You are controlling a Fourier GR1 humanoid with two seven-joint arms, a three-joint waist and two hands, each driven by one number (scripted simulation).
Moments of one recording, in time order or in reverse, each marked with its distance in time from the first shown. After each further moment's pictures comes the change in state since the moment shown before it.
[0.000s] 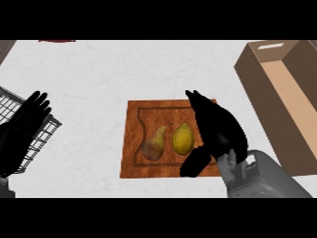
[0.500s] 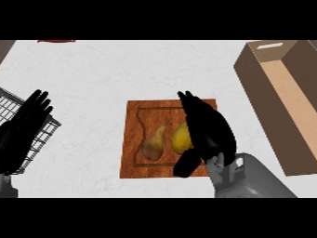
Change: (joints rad) left arm -0.014 -0.024 0.014 0.013 -0.023 -0.009 0.001; right arm 0.021 0.074 0.009 0.033 0.111 0.016 -0.052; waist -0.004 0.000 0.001
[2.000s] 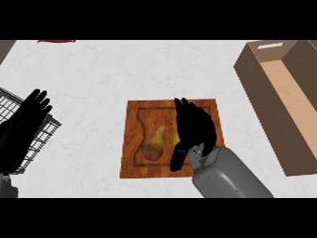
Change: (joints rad) left arm -0.007 -0.032 0.035 -0.011 -0.033 -0.030 0.021; right arm 0.013 0.148 -0.059 0.236 0.159 0.107 -0.044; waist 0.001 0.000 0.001
